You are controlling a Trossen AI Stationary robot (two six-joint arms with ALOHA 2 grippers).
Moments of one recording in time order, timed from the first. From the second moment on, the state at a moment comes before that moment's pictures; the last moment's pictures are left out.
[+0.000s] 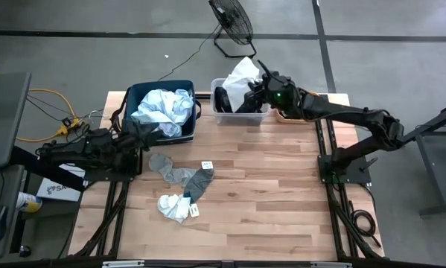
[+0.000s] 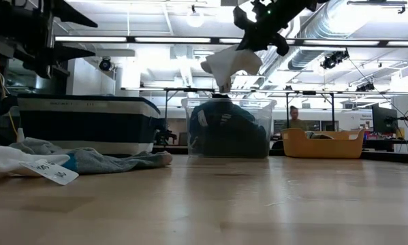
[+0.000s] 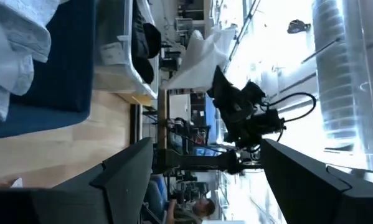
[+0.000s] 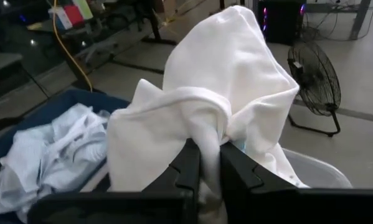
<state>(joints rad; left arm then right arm) -0.01 0.03 0.28 -0.17 -0.50 -1.54 -0.40 1.39 1.17 -0.15 0.45 0.42</state>
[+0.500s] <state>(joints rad) -0.01 0.01 0.28 -0.19 -0.43 -1.36 -0.41 1.39 1.17 -0.19 0.41 0.39</state>
